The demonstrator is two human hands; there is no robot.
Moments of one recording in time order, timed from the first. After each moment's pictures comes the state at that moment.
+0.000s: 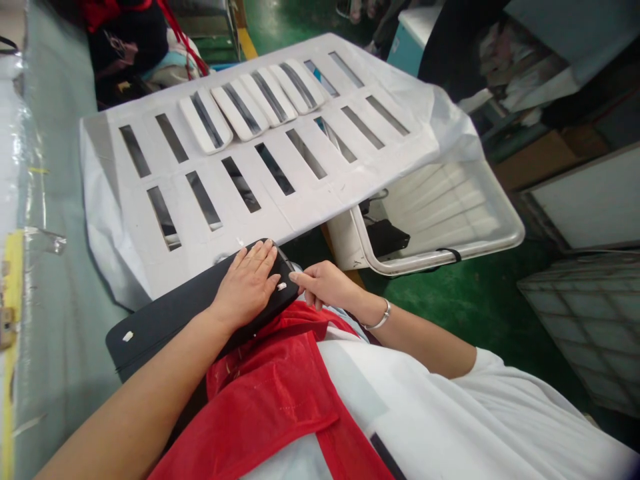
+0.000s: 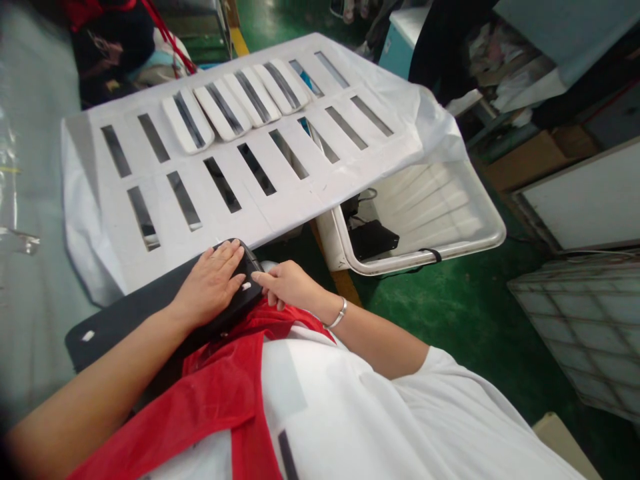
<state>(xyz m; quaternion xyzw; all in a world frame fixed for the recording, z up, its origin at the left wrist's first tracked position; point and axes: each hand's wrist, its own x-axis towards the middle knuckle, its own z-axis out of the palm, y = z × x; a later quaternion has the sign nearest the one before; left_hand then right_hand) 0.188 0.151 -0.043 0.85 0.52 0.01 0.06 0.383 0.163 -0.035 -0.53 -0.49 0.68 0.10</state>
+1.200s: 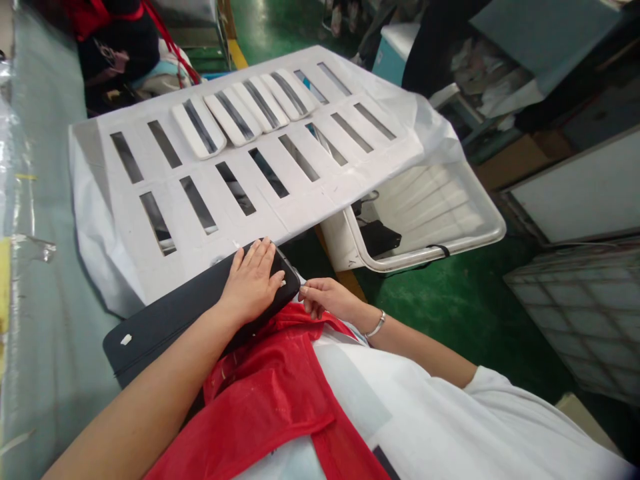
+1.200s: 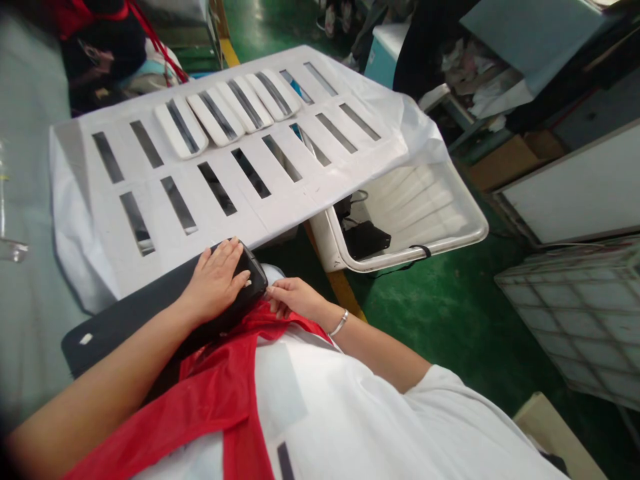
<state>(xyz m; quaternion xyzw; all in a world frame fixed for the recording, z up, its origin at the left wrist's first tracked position) 0.200 0.151 -0.040 0.82 0.57 0.02 0.12 0.398 0.127 -0.070 -0.46 -0.38 0.78 0.18</state>
